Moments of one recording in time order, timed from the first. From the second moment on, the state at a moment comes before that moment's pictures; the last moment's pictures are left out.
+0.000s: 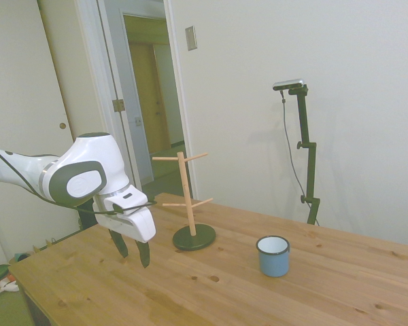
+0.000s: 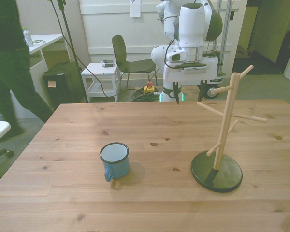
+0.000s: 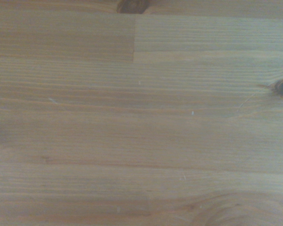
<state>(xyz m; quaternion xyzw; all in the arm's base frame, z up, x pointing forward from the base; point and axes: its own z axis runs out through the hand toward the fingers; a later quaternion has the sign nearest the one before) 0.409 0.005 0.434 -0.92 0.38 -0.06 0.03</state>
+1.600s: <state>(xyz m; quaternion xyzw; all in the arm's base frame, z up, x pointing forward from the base) 0.545 -0.235 0.496 -0.87 0.48 -0.07 0.07</state>
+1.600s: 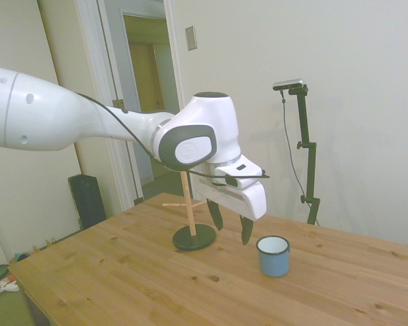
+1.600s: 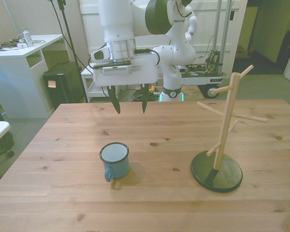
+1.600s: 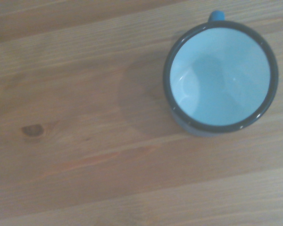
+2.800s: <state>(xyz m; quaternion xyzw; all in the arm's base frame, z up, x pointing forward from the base) 0.661 -0.242 0.459 -0.89 0.45 -0.06 0.08</state>
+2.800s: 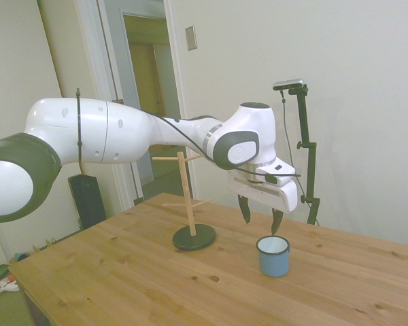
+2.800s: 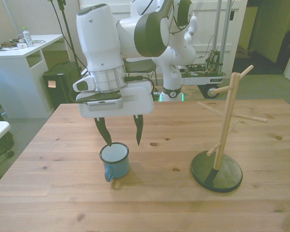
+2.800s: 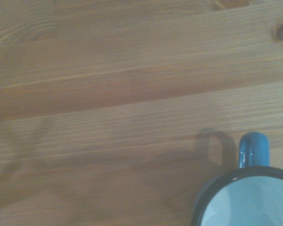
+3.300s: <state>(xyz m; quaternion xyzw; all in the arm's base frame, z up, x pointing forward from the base) 0.661 -0.241 0.438 -0.88 0.46 -0.05 0.08</state>
